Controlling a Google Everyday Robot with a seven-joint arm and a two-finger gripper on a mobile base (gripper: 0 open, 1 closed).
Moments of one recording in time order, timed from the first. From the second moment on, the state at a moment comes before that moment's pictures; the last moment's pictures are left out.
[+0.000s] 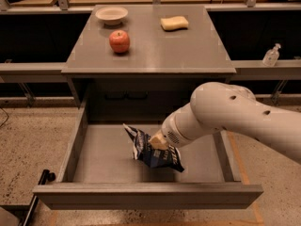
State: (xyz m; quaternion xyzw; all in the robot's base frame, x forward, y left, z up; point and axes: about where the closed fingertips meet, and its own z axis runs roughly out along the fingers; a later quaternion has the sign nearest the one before) arm 0.482 -0.023 0.731 -0.42 0.86 0.16 0.24
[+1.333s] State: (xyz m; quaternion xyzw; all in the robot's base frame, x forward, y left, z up) arm 0.542 -0.066 0.888 -0.43 0.78 0.21 0.39
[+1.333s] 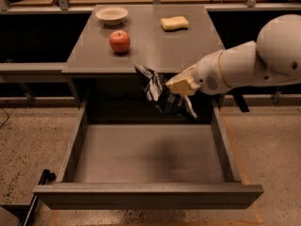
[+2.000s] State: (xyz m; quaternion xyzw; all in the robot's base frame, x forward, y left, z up) arm 0.633 -0.106 0.966 -0.45 0.76 0.18 0.44
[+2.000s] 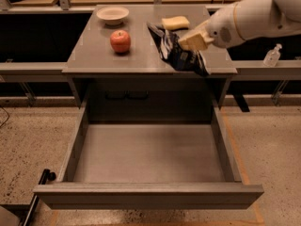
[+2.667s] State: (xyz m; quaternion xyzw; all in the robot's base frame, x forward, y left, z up) arm 0.699 -0.117 1.024 -0.44 0.74 0.14 0.49
